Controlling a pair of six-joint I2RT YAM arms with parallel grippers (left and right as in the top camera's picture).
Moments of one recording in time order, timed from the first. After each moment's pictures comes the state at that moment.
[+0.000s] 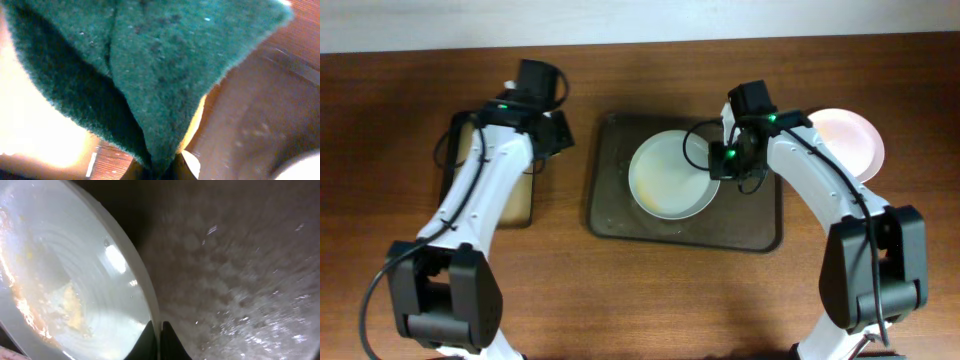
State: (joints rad) left arm -0.18 1.83 1.54 -0.88 -0.13 -0.49; right arm 0.20 1.86 1.40 -0.85 -0.19 0.20
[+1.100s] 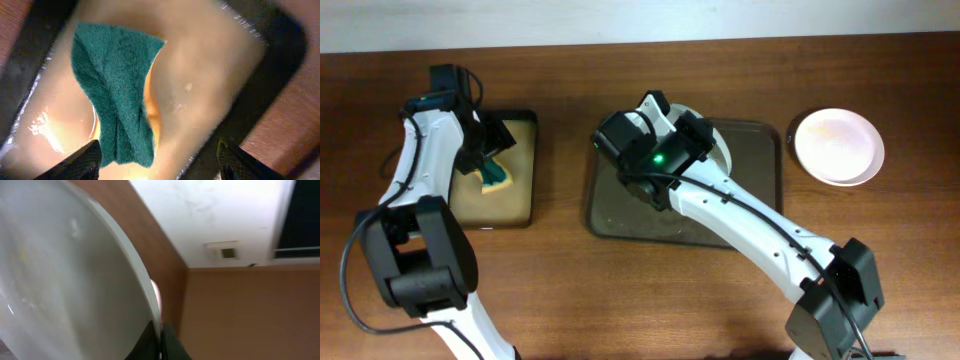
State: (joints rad) left arm 0.15 2.03 1.66 -0.94 0.02 -0.40; right arm 0.76 1.86 1.67 -1.05 1.14 -0.11
